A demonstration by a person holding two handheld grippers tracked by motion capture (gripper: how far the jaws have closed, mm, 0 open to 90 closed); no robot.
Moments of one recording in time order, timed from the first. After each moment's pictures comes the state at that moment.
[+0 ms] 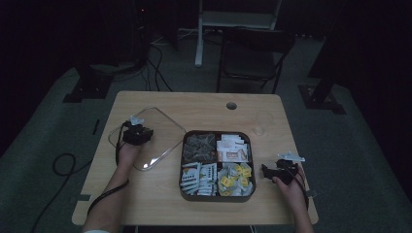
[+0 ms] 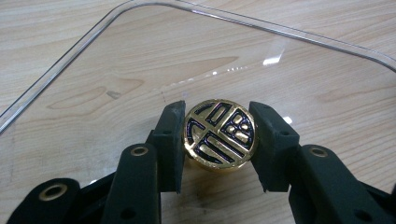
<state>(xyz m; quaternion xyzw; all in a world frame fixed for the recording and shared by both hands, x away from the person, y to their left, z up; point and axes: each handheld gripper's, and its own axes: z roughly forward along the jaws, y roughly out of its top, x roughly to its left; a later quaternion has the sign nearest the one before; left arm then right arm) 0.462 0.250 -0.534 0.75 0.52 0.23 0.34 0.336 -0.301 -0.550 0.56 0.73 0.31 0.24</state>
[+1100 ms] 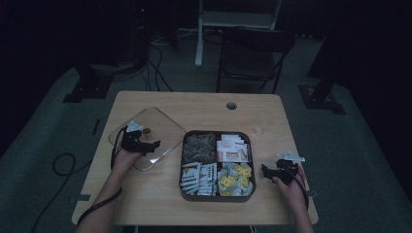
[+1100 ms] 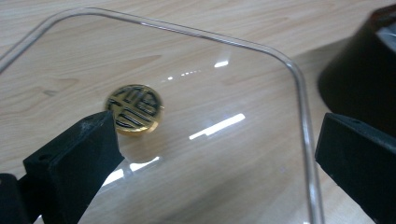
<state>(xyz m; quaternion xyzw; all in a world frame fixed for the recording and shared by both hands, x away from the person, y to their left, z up) 0.421 0.248 -0.516 0.78 0.45 0.17 0.40 0.336 -0.301 -0.550 0.56 0.73 0.31 0.24</state>
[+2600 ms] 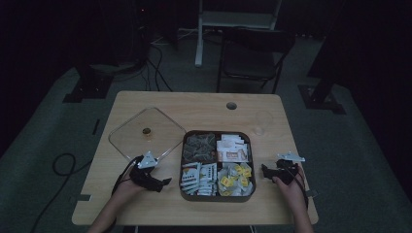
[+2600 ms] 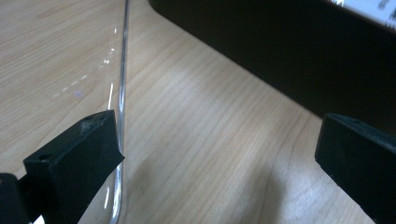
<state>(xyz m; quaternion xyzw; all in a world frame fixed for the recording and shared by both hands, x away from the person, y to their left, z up) 0.323 0.202 -0.536 0.87 0.30 0.14 0.37 0.336 -0.301 -0.550 0.56 0.73 0.31 0.24</state>
